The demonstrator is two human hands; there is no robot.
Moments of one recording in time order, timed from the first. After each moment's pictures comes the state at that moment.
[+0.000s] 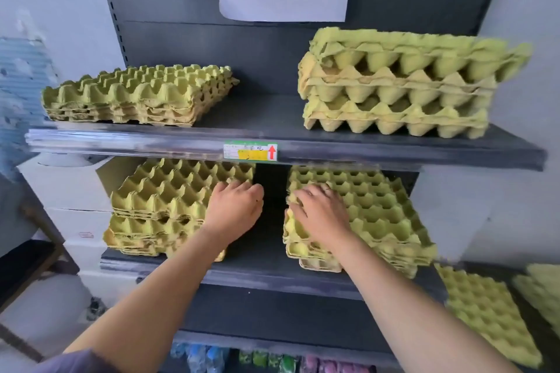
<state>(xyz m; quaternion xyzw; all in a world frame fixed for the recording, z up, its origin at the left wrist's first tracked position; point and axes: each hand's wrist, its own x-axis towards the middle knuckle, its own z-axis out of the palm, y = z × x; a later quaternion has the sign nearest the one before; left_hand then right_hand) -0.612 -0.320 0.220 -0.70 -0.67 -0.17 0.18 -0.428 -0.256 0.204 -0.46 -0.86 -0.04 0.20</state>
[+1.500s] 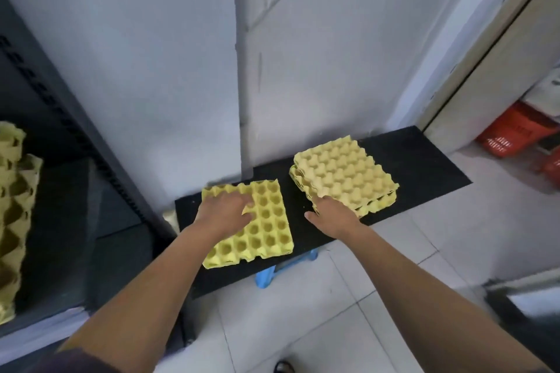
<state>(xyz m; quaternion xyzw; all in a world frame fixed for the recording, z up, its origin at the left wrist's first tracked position) 0.044 -0.073 0.026 -0.85 -0.50 0.05 -0.14 0.279 -0.128 0.017 -0.76 -0.61 0.22 -0.04</state>
